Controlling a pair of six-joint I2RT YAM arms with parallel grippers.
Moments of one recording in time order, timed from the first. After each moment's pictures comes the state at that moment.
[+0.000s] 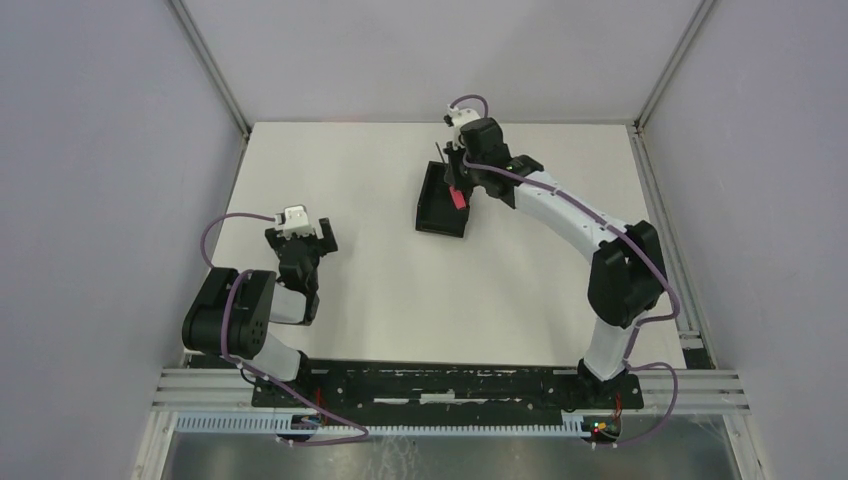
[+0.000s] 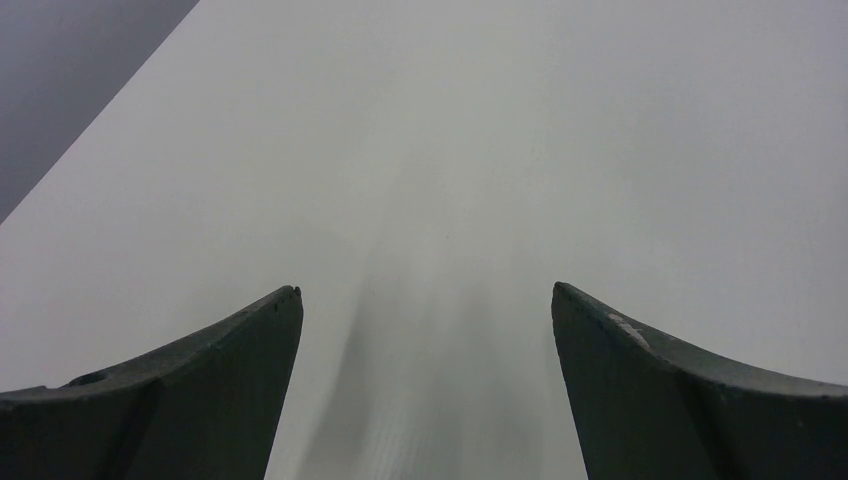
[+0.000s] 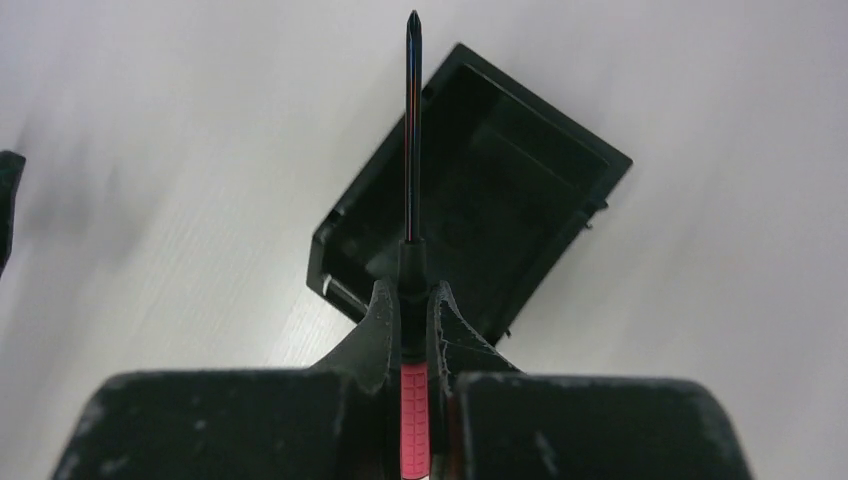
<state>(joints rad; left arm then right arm) -0.08 1.54 0.21 1.18 -0.31 -0.03 0.55 1.80 1.56 -0.40 0.04 0.16</state>
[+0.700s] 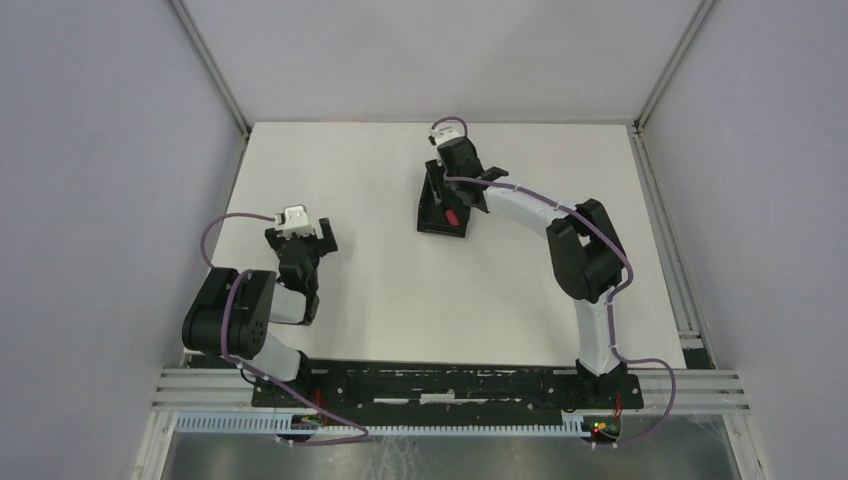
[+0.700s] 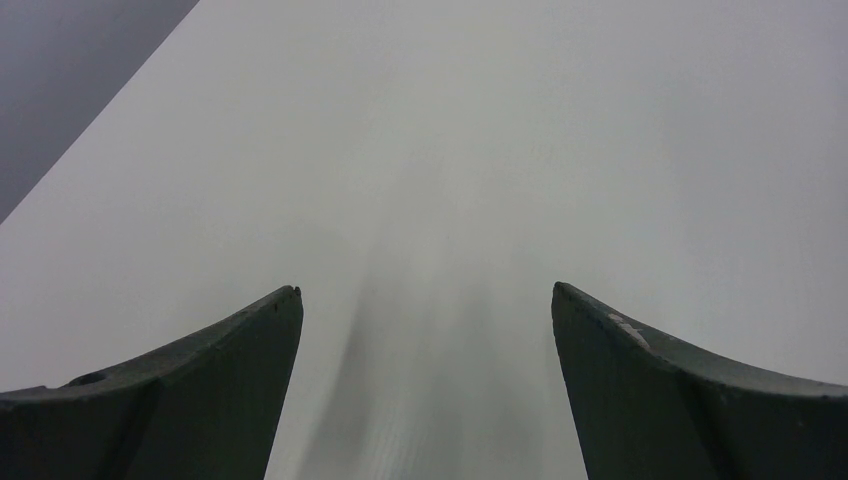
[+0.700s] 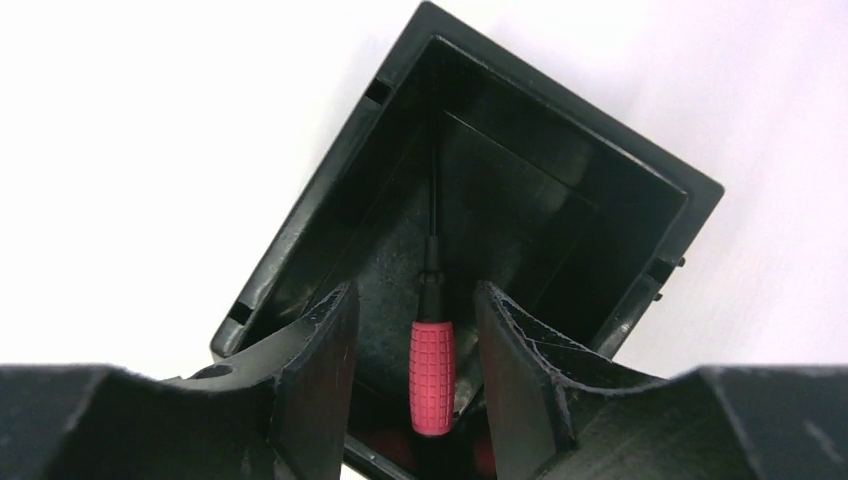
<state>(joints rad) -0.08 1.54 0.21 1.18 -0.31 -0.03 0.60 2.08 1.59 -0.22 0.16 0.15</state>
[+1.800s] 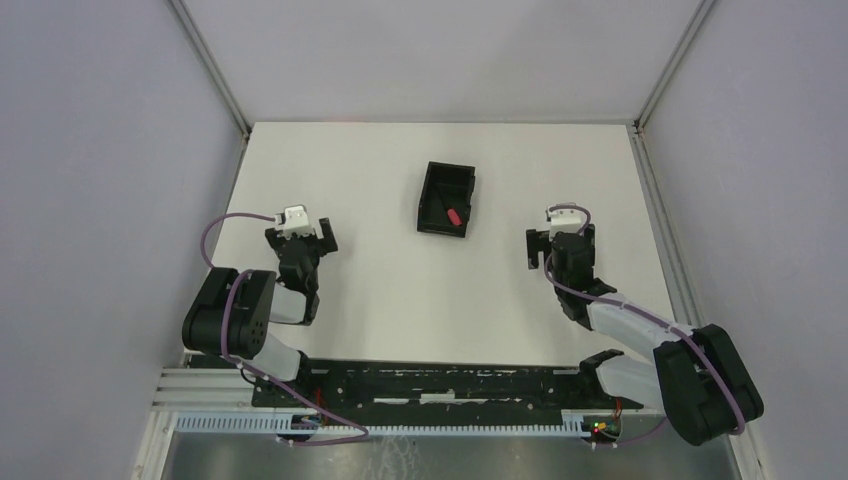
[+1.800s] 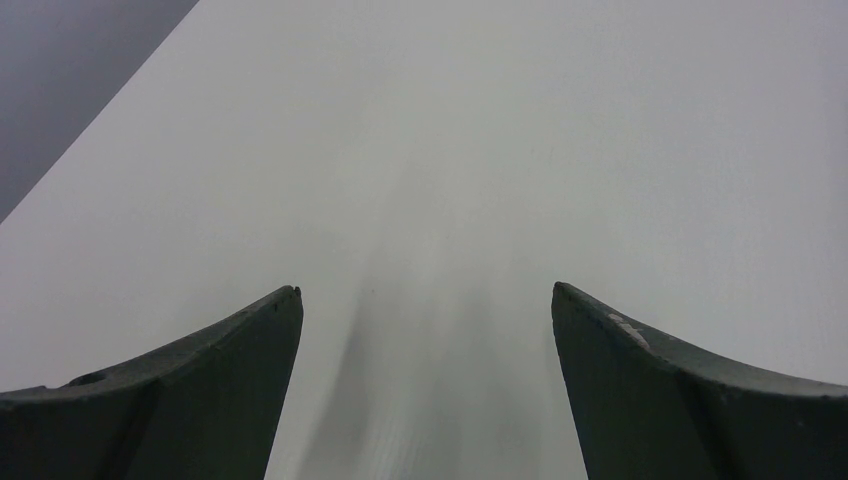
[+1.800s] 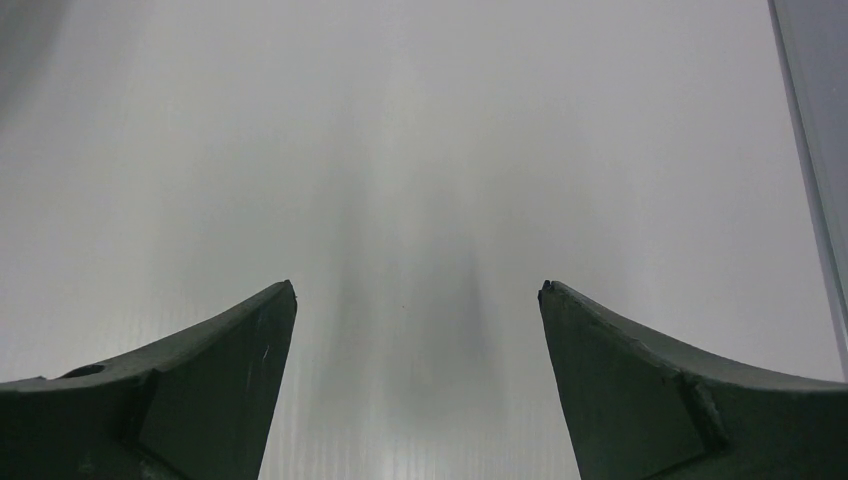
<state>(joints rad) -0.08 1.54 0.21 1.18 -0.31 -0.03 0.37 1.16 0.36 0.32 0.43 0.00</state>
